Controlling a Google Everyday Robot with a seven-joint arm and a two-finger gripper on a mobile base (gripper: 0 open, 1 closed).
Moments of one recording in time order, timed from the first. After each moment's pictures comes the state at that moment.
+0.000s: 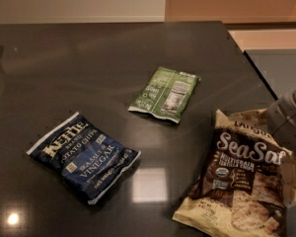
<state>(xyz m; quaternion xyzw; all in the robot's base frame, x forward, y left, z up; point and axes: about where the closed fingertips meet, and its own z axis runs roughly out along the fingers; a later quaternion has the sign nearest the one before) 0.366 -0.218 0.861 -0.80 0.58 0.04 0.11</state>
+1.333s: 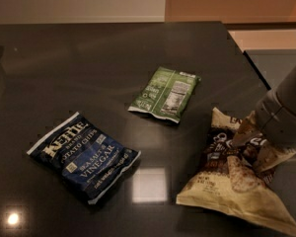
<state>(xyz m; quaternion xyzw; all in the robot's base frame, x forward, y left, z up) 0.376 -0.211 0.858 -0.81 0.57 0.02 0.08</state>
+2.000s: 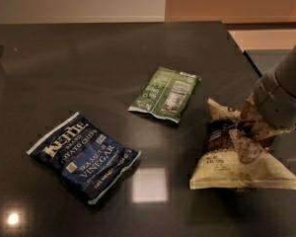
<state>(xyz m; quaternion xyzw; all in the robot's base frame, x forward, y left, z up) 0.412 -0.211 0.884 -0.80 0.59 -0.04 0.11</state>
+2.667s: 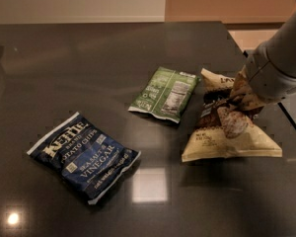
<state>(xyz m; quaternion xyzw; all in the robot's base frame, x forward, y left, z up) 0.470 -0.204 0.913 -0.80 0.57 -0.11 0.15</state>
